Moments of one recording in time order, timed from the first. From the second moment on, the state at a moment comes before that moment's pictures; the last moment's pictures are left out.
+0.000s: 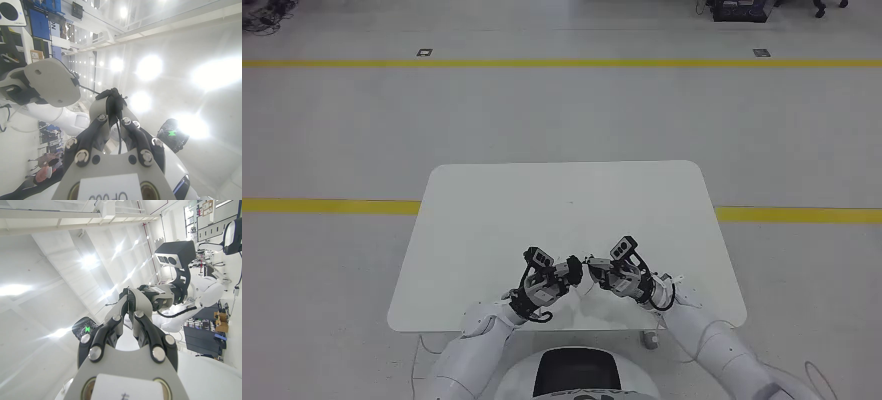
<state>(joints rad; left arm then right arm) 1.57 -1.41 -1.19 -1.26 -0.87 -0.34 -1.19 -1.28 -1.29 0.88 -0.84 1.20 -0.31 1.39</state>
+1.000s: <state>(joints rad) 1.57 -1.41 -1.19 -1.26 -0.87 -0.34 -1.19 -1.26 -1.30 0.87 -0.80 1.21 -0.30 1.39</state>
